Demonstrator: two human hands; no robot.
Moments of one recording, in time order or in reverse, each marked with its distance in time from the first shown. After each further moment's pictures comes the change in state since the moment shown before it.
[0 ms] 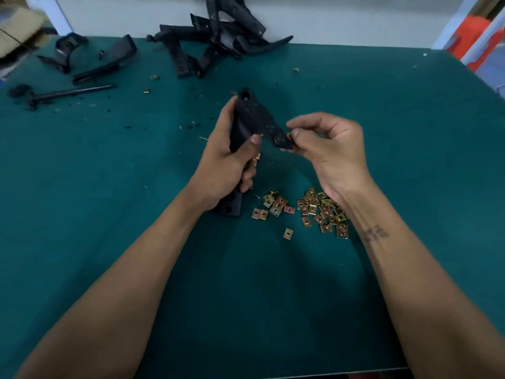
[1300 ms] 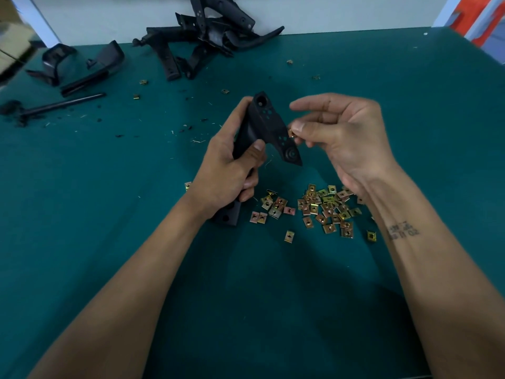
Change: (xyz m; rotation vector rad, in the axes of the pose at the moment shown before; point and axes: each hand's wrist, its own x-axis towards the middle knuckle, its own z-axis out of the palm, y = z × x) left_hand -0.005 0.011 0.009 0.040 -0.114 -0.020; right_hand 0.000 -0.022 -0.017 -0.063 -0.051 0.003
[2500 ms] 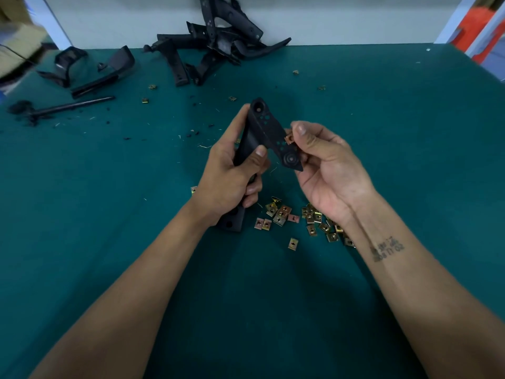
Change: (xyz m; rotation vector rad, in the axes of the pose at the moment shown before) left_hand -0.004 -0.001 -0.002 -0.118 0.039 0.010; right_hand -0.011 0.013 0.030 0.694 0.049 0.307
